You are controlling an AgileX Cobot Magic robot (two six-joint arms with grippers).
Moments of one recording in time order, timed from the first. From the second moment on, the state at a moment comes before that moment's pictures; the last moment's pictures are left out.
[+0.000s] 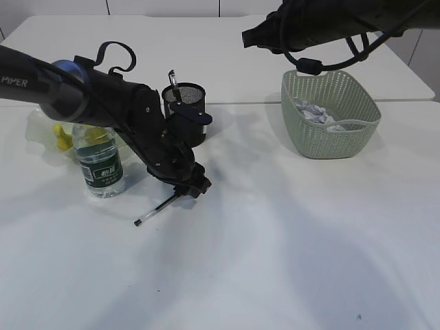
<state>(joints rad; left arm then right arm) -0.51 2.22 -1.49 -0.14 0.47 0.24 0.30 1.95 -1.60 0.48 0.28 -0.56</state>
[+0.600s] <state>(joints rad) -0.51 2.22 -1.50 -0.14 0.57 0.25 0.30 1.95 -1.60 0.48 0.28 -0.56</state>
